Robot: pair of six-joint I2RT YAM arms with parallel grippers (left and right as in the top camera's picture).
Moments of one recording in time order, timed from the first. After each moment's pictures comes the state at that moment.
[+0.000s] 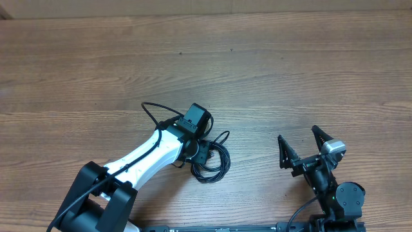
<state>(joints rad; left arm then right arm) -0.59 1.64 0.89 -0.66 0.13 -0.36 0.05 0.01 0.02 -0.01 -0.29 0.17</state>
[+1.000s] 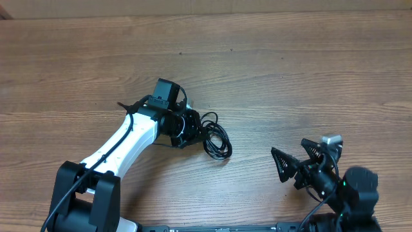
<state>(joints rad) -0.33 1.64 0.99 -0.63 0.70 -0.77 0.05 0.29 0.43 -0.59 -0.46 0.23</state>
